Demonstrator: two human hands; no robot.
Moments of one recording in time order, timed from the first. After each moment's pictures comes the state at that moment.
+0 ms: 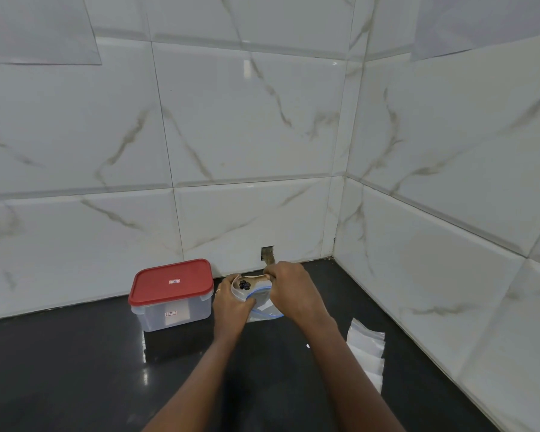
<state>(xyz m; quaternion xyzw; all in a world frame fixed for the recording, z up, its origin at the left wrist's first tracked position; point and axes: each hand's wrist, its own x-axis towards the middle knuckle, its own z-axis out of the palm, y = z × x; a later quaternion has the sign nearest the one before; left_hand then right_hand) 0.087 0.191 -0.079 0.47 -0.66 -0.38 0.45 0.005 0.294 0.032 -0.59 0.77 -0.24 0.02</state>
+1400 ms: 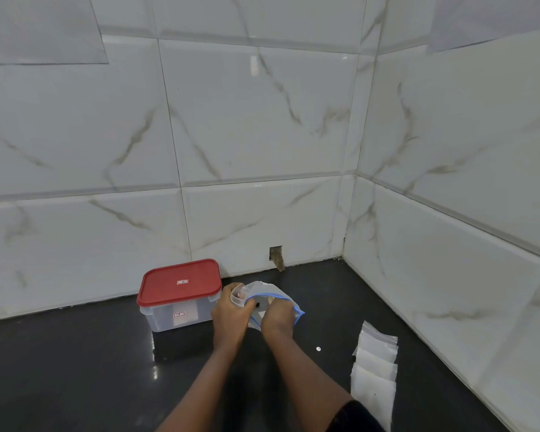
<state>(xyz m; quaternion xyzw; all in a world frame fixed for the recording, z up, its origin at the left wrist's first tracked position) 0.106 0.200 -0.074 0.48 -0.64 -0.38 0.46 0.032 0.230 -0.060 -0.10 0.73 -0.59 0.34</state>
